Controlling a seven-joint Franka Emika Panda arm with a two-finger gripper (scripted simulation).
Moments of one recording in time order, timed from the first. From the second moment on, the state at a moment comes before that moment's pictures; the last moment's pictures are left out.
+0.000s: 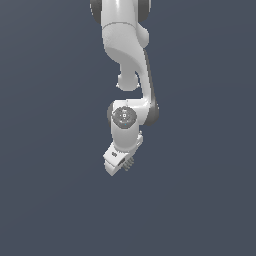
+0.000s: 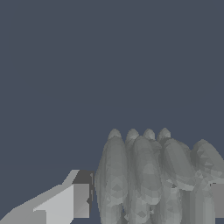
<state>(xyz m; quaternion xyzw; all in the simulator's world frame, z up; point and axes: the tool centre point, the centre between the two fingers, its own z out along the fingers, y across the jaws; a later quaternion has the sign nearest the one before) 0.050 -0.010 0.056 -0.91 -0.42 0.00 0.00</state>
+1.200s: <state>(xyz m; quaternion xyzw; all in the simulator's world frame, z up) -0.033 -0.013 0.235 -0.91 -0.42 0.00 0.00</state>
